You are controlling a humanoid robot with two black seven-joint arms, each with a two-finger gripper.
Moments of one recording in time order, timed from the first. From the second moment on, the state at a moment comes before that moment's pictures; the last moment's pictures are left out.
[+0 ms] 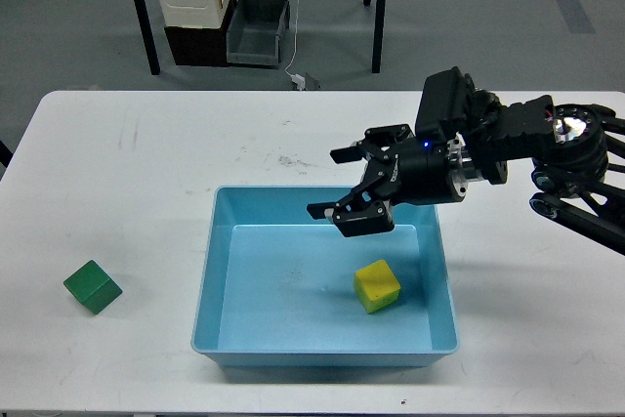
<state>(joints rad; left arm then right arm) -0.11 0.90 -1.48 -1.51 0.93 -0.16 -0.49 1.02 -0.44 0.40 1.38 -2.01 0.28 0.49</state>
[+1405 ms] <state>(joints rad) -0.15 1.12 -0.84 -1.51 2.18 -0.27 -0.49 -0.21 -0.29 1.56 1.54 -1.23 -0.10 0.49</state>
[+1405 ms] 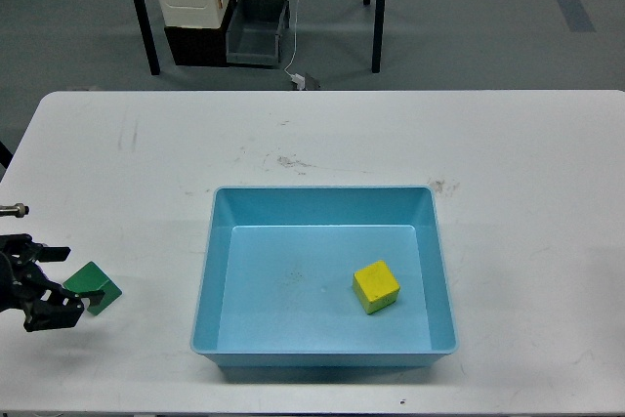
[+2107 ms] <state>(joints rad) -0.30 0.98 -0.67 -1.36 2.17 -0.26 -0.49 -0.24 -0.29 1.56 1.54 -1.22 -0.16 0.49</state>
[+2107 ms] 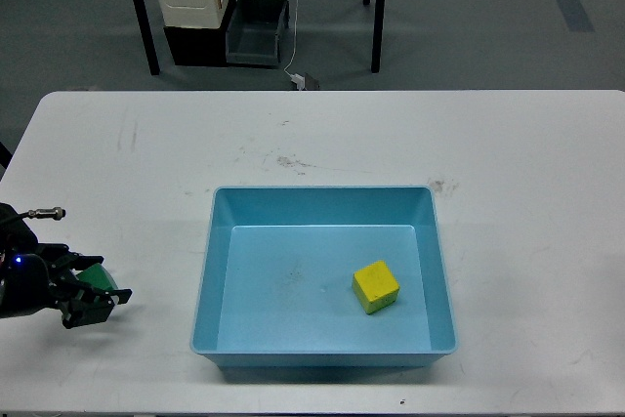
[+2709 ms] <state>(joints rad) -0.30 0.99 -0.65 -1.34 2.18 -0.25 -0.49 -0.25 -0.28 1.56 1.54 -1.22 -0.17 0.49</state>
